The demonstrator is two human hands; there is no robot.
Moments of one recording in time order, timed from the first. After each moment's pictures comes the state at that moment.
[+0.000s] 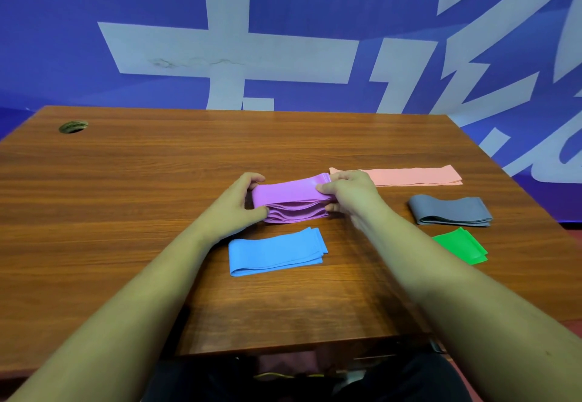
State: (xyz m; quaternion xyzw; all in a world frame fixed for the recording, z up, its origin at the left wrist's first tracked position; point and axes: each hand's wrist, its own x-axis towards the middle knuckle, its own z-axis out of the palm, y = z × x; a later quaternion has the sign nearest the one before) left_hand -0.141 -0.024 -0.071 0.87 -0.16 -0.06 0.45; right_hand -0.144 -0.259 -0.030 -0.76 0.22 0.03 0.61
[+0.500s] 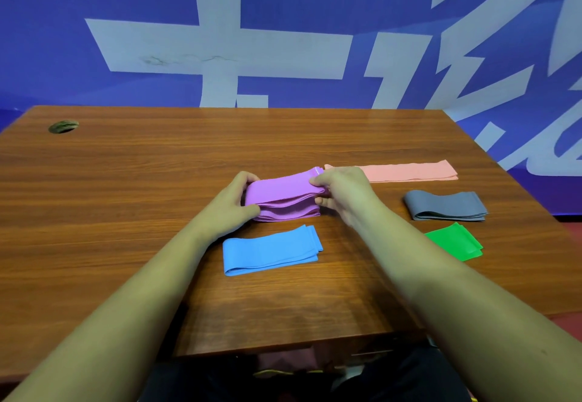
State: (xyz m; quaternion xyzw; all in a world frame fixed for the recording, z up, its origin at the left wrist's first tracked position) left_hand -0.139 -0.029 -0.071 0.86 -0.15 -0.10 0.48; right_hand -0.145 -0.254 -0.026 -0.67 0.23 0.03 0.71
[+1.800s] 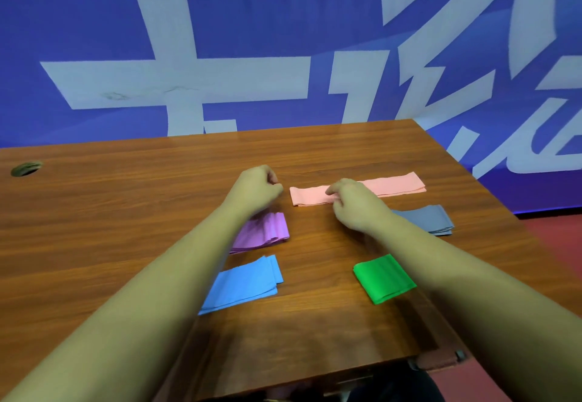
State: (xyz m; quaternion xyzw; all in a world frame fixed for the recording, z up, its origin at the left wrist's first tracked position) left_hand -0.081 -0.163 -0.017 0.93 -0.07 -0.02 0.35; right_hand -0.127 -0.373 -0.031 -0.99 -0.02 0.01 0.16
